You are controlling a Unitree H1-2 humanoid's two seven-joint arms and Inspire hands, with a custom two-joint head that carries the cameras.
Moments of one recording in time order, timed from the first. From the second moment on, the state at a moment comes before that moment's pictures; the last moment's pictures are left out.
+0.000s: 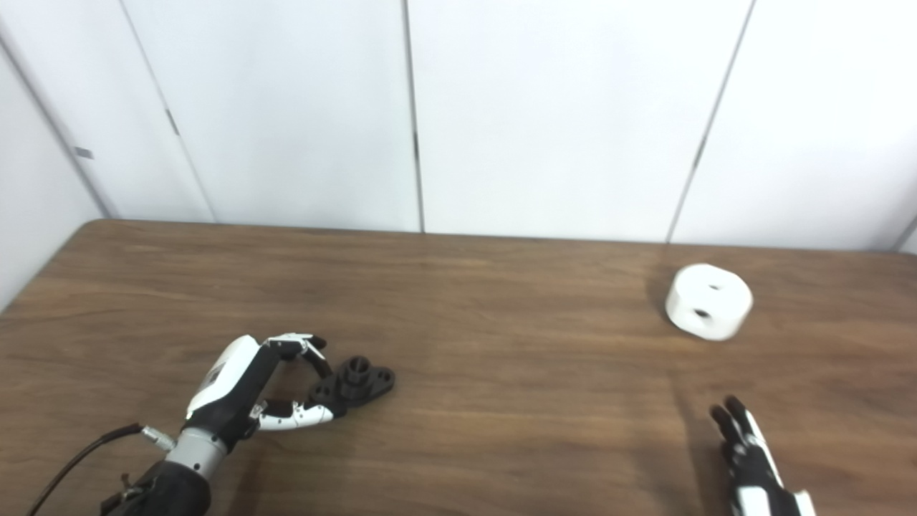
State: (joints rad) left arm 0.00 0.34 -0.18 -0.28 0.51 0.25 -0.09; right arm 0.36 -0.14 -0.10 -0.32 0.09 -0.08 0.04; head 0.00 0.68
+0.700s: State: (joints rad) left arm 0.06 0.28 -0.31 -0.38 0.52 0.25 -0.18; right arm 0.36 -0.13 -0.07 -0.39 0.09 0.03 0.00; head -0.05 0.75
